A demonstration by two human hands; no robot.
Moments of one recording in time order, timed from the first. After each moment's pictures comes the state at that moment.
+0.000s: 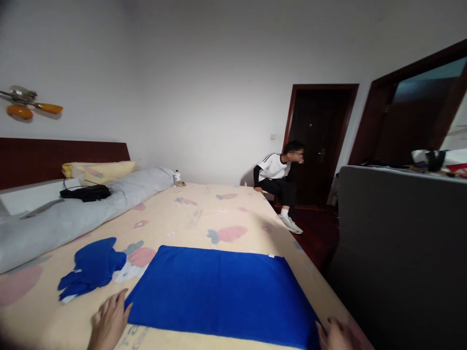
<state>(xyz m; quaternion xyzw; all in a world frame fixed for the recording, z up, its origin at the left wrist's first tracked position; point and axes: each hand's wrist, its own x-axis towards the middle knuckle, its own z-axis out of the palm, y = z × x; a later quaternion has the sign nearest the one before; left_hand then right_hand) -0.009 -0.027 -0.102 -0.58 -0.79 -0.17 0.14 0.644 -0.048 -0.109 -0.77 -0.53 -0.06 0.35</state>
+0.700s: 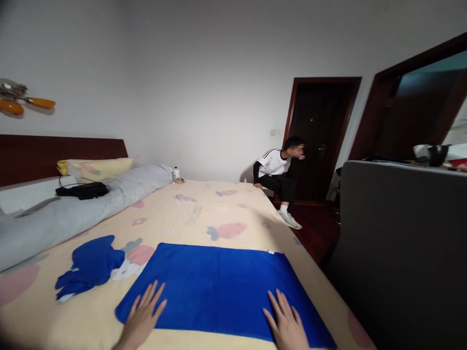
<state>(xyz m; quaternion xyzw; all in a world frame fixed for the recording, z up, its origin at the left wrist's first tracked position) 0.065 -0.016 -0.106 -0.69 -0.72 -0.07 -0.02 0.543 -0.023 -0.136 -0.71 -0.68 0.05 0.21</state>
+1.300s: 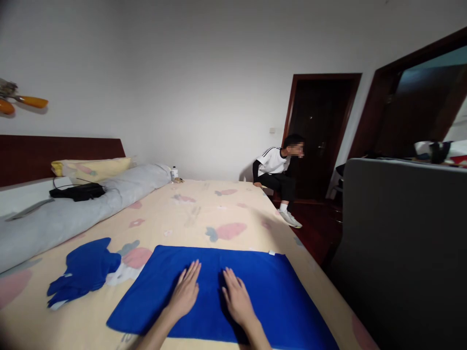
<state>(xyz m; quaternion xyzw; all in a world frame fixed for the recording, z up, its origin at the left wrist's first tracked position) 0.176 0.049 -0.073 -0.81 -0.57 -0.14 -0.03 0.412 0.042 -0.090 -0.55 -0.80 0.12 0.21</state>
